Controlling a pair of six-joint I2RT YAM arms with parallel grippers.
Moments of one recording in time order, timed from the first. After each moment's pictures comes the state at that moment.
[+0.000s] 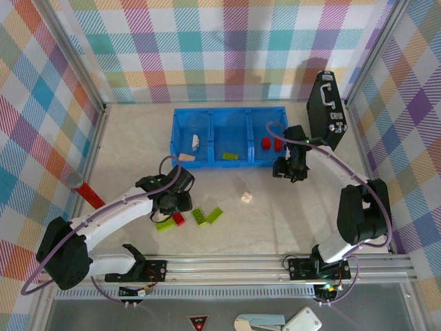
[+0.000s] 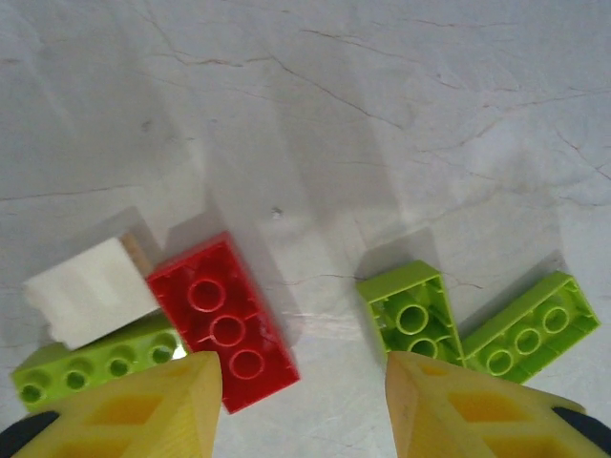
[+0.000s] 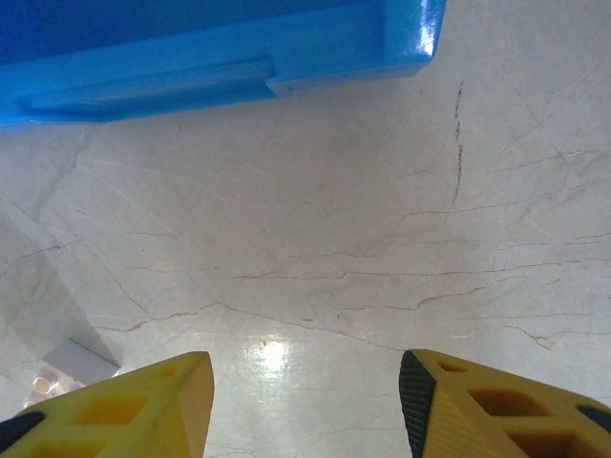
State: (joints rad) left arm -0.70 1.24 0.83 -0.86 -0.12 -0.87; right arm 0.28 1.57 1.14 -0.87 -0.04 0.37
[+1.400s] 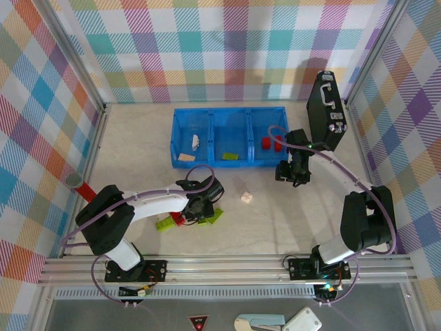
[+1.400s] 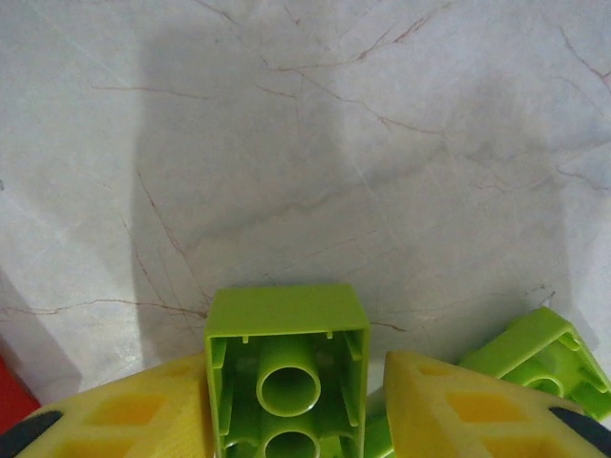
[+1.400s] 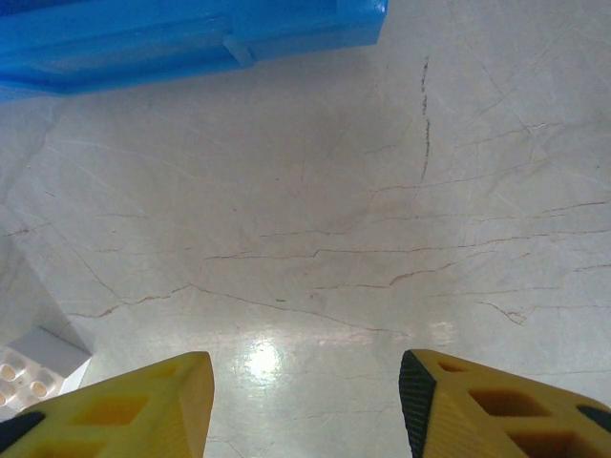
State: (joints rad) left arm -0.88 1.60 0.89 -0.68 -0.12 -1.07; right arm 0.28 1.51 1.07 -0.86 -0.01 0.36
